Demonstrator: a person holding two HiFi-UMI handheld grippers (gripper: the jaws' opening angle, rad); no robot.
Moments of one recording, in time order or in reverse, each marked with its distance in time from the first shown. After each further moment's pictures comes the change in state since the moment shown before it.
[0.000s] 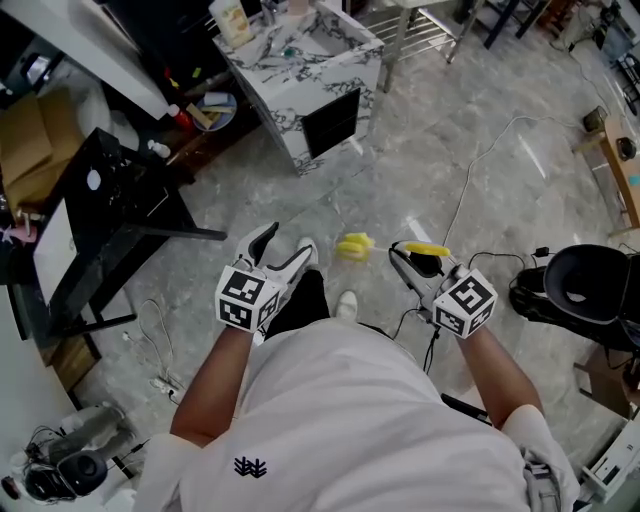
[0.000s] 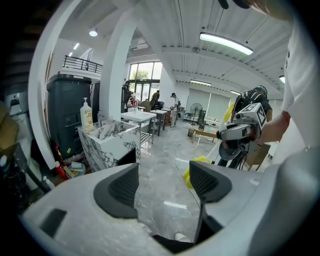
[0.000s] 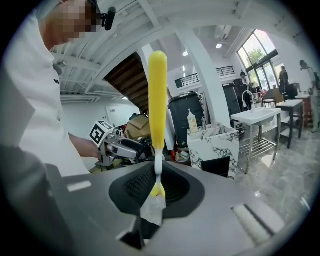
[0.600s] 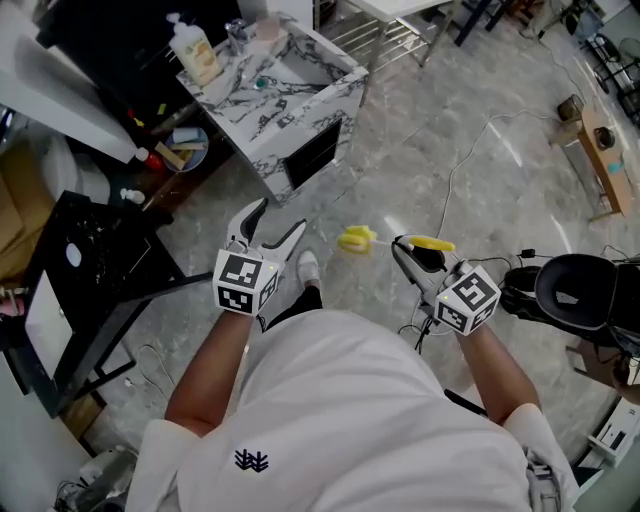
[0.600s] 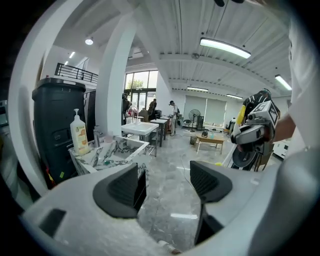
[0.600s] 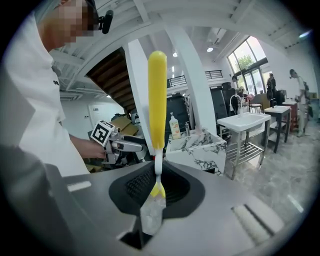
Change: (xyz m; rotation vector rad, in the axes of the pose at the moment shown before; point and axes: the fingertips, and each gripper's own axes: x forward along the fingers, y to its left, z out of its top) left arm 0.114 0.149 0.121 0.069 -0.100 -0.030; right arm 0.085 -0.117 0.088 0.021 0.004 -0.169
